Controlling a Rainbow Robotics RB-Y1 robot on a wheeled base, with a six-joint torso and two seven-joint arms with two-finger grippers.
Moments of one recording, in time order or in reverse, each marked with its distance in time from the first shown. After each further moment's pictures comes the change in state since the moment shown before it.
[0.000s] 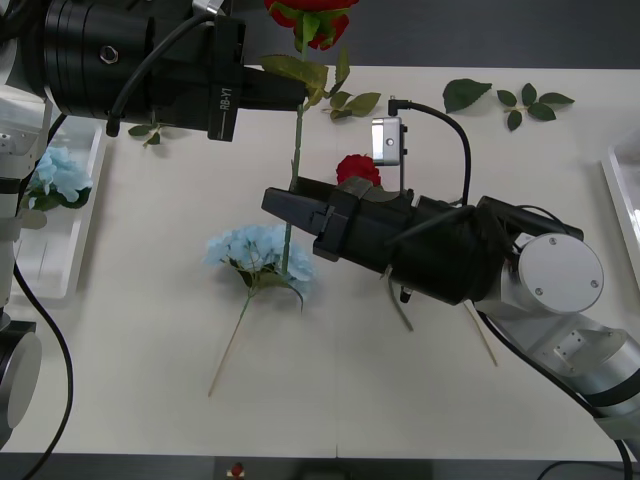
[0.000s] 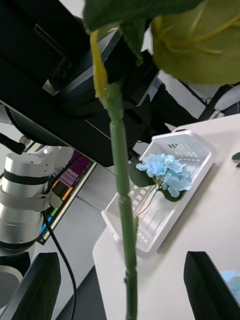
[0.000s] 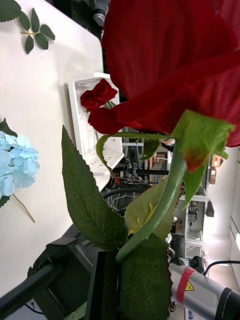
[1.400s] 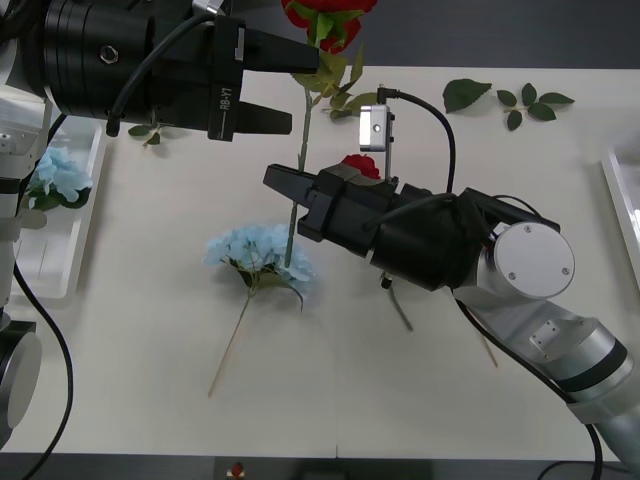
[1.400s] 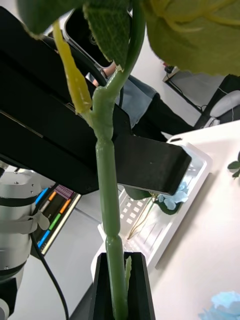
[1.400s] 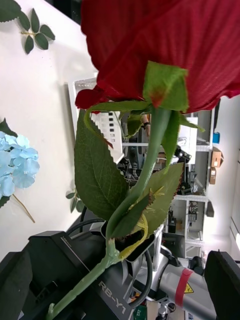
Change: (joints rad) right arm -0.044 0.050 0.003 0.073 0.000 -0.034 -0.003; left arm 0.000 0.000 0.000 0.000 0.000 -0.001 0.000
